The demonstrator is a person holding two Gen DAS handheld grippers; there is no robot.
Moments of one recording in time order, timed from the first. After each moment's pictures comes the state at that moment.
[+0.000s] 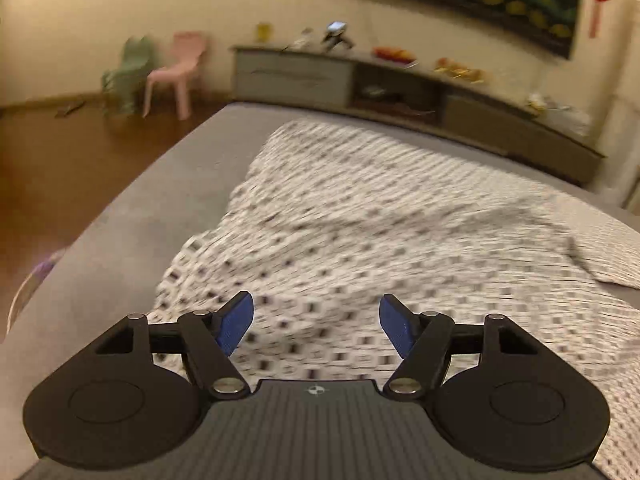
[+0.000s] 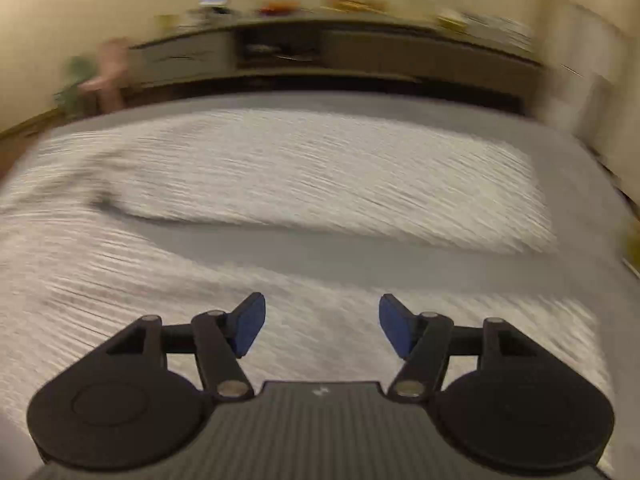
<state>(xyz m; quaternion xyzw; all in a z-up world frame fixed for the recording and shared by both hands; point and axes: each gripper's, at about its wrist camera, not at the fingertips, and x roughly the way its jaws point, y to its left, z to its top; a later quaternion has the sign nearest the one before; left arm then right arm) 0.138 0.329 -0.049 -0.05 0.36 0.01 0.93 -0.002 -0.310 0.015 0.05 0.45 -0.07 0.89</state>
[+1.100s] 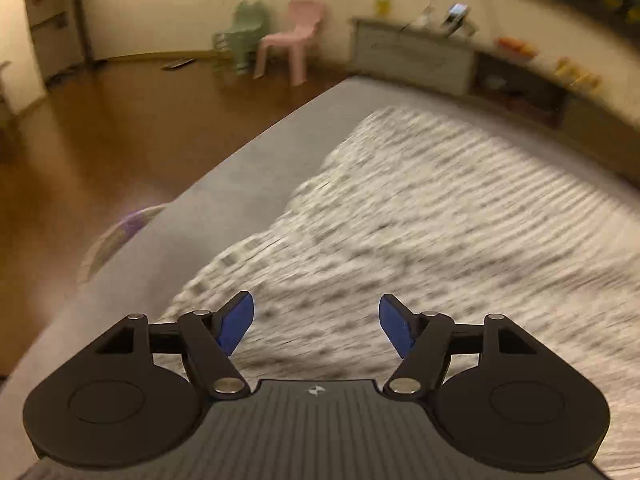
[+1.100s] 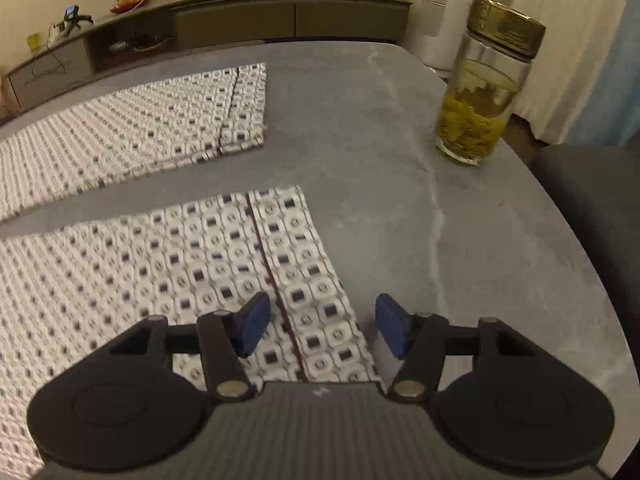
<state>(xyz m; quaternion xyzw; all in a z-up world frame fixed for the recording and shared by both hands) 0.152 0.323 -0.022 -0.08 0.37 0.16 0.91 -0.010 -0.436 -0.034 0.10 0.45 -0.17 0.87</state>
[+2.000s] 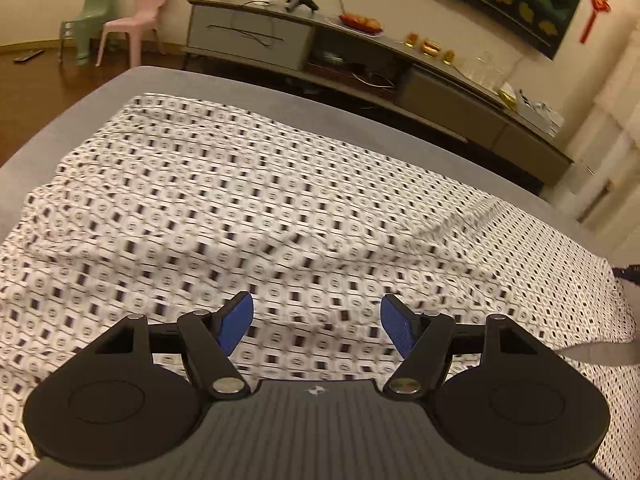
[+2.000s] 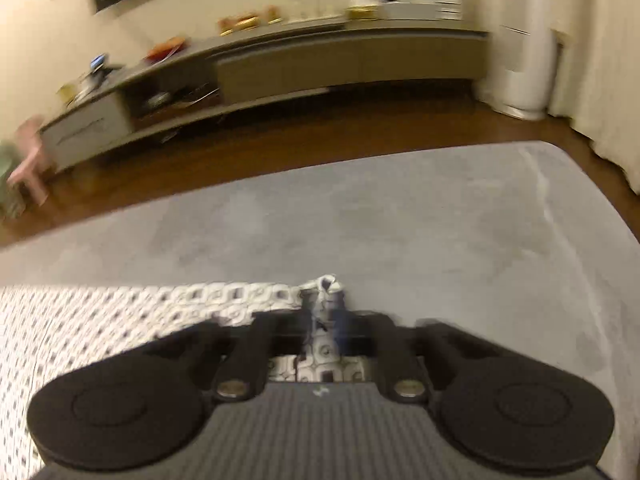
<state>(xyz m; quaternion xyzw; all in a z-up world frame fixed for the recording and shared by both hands) 0.201 0.220 -0.039 -0.12 0.40 -0.06 0.91 0.270 -0.463 -0.050 0.11 0.40 -0.08 0.90</state>
